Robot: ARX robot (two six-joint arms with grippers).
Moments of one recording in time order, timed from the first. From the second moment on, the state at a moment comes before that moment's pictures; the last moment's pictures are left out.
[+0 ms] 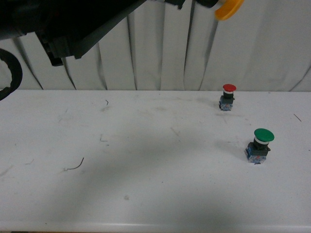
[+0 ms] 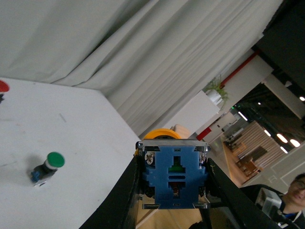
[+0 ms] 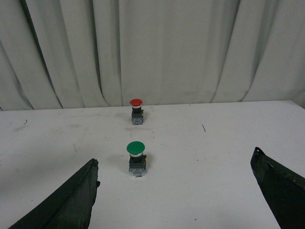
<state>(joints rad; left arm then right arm) -0.32 1.43 0.58 1.08 0.70 -0.88 0.00 0.00 0.01 0.00 0.00 0.00</state>
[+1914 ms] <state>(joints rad) -0.31 1.64 0.64 1.20 0.60 -1.05 0.20 1.62 0.47 1.28 -0.56 1.14</state>
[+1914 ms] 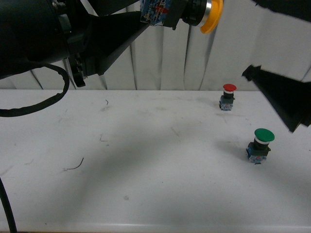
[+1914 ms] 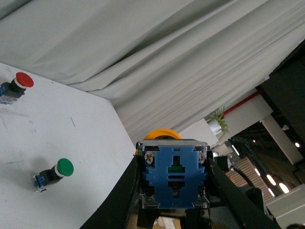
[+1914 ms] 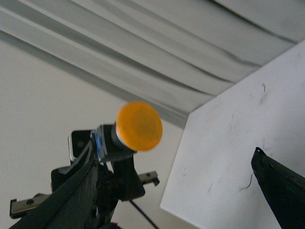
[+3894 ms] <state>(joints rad) -0.30 1.62 0.64 1.17 0.62 -1.04 0.33 1.78 0.73 1.29 -0.55 1.43</state>
